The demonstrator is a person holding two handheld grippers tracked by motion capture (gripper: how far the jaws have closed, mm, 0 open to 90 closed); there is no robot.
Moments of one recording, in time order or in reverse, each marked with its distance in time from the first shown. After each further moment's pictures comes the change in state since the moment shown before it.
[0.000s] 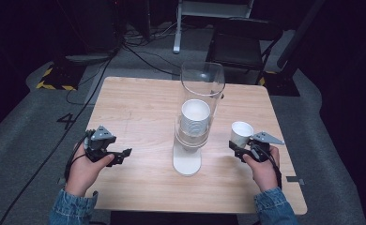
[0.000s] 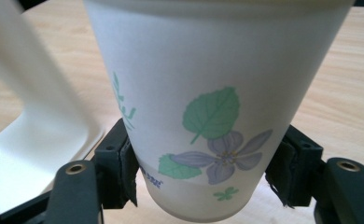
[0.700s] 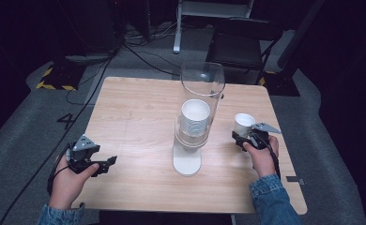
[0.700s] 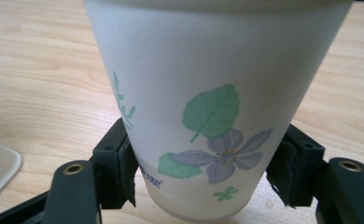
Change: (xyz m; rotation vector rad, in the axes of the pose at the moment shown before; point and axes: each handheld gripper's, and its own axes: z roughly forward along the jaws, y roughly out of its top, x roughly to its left) left arm 0.008 -0.033 -0.028 0.010 0.076 -0.062; right arm -0.031 0.008 0.039 0.033 -0.099 0.017
